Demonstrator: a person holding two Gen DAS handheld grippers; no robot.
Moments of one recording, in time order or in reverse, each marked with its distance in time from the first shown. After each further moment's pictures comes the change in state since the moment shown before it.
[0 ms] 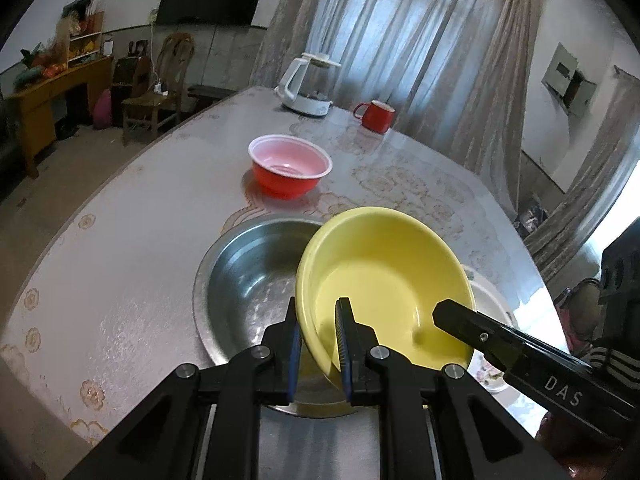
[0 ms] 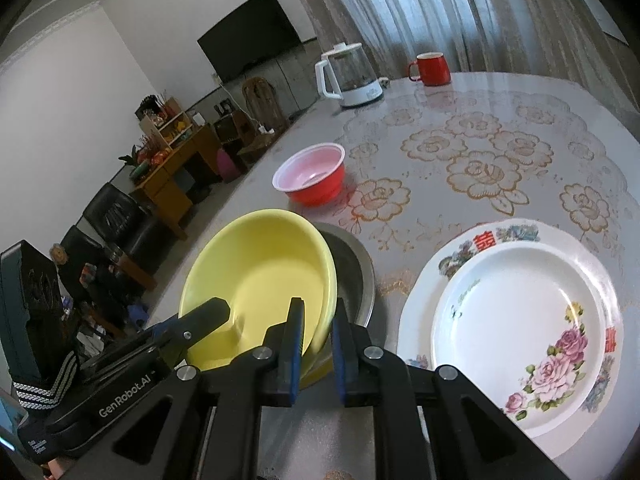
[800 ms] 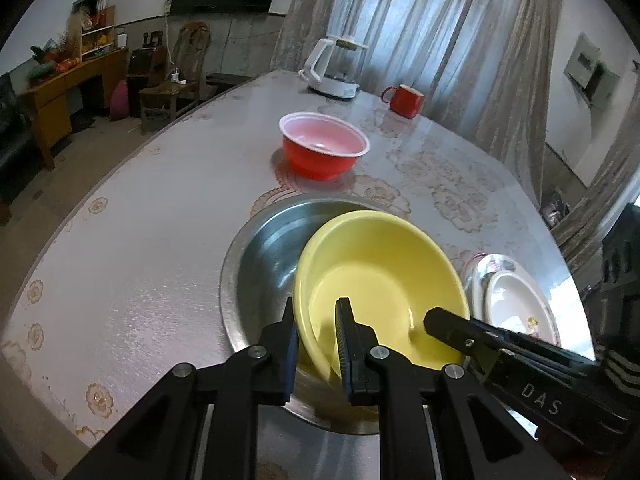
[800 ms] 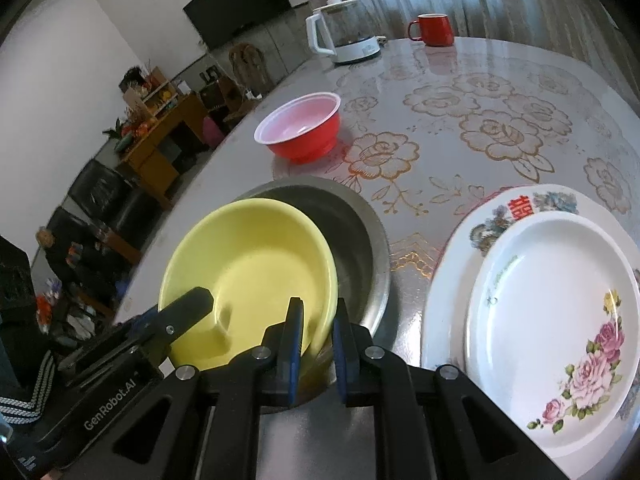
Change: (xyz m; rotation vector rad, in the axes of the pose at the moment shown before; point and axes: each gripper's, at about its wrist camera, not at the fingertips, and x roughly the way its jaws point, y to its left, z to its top) left arm 0.032 0.019 -0.005 -0.008 0.046 0.084; right arm 0.053 0.005 -0.005 -0.011 0.130 -0.053
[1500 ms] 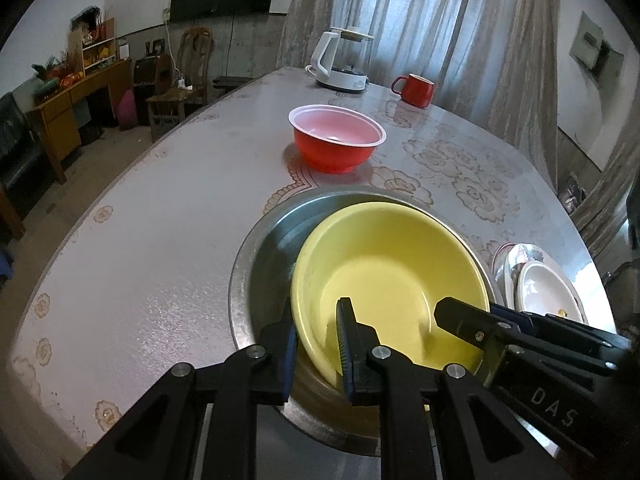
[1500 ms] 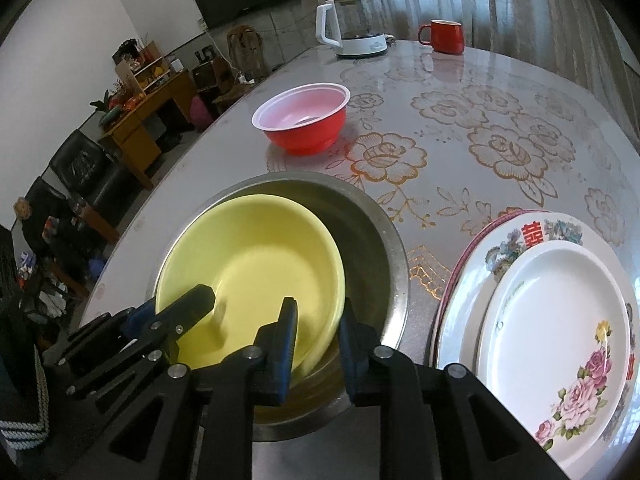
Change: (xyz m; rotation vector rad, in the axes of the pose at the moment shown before) left arm 0.018 0.000 0.000 0.052 -0.001 0.070; right arm 0.013 0.017 0.006 -0.067 0.028 -0.094
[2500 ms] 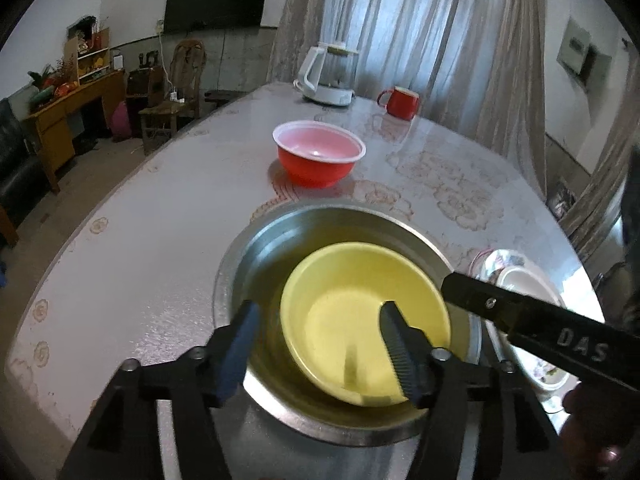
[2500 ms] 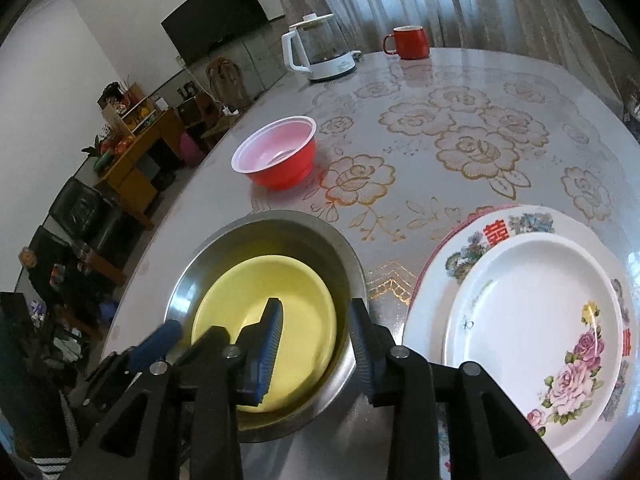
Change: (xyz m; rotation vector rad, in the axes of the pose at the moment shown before) left arm -0.021 -0.006 -0.002 0.004 -0.061 -0.040; right arm -0.022 -0.023 0.005 0.138 -0.082 0.030
